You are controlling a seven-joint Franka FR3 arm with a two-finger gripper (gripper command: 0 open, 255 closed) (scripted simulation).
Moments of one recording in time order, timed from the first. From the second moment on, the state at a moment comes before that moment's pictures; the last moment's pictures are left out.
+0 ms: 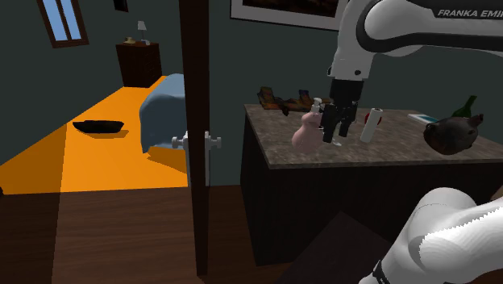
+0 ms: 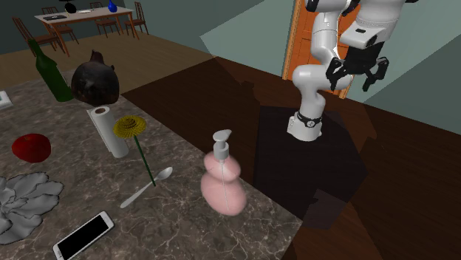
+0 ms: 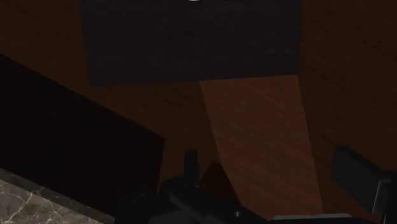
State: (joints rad) arm 0.01 -0.74 -0.05 -2.33 0.04 1.46 0.01
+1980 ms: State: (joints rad) arm -0.14 0.12 -0.41 -1.53 0.01 1.61 -0.52
